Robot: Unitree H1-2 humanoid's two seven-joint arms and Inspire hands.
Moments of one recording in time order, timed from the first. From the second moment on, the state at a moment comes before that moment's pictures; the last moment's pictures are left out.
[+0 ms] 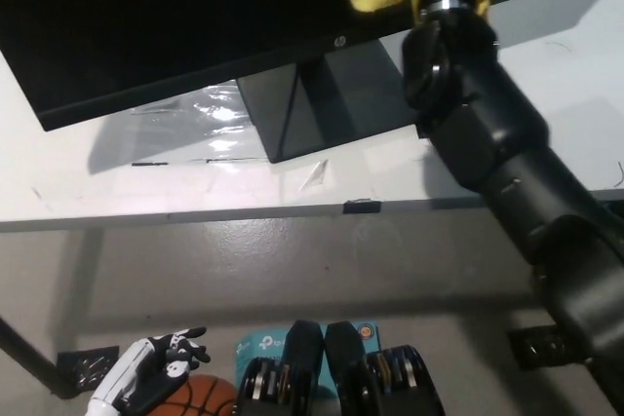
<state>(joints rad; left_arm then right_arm) 0.05 0.28 -0.04 -0.05 -0.08 0.27 -0.24 -1.23 -0.05 0.38 0.97 -0.70 0.22 -0.50</state>
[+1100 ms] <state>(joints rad) 0.04 0.27 -0.06 -0.06 -0.08 0.29 -0.25 -1.31 0.31 0.43 0.98 -0.66 0.18 -0.57</state>
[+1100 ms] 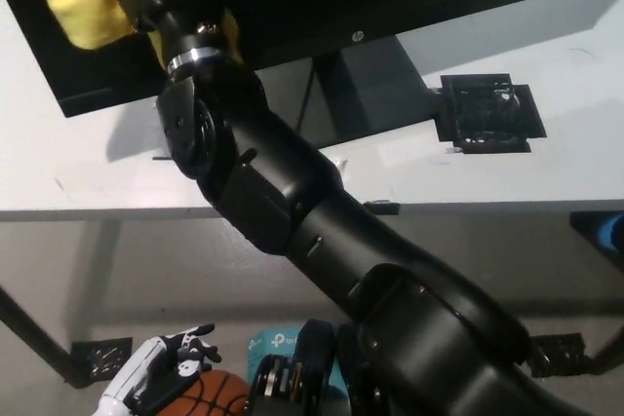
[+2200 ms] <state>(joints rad) 0.07 0.27 -0.03 -0.06 -0.08 0.29 -0.25 -0.73 -0.25 0.50 0.20 -0.72 0.19 -0.27</state>
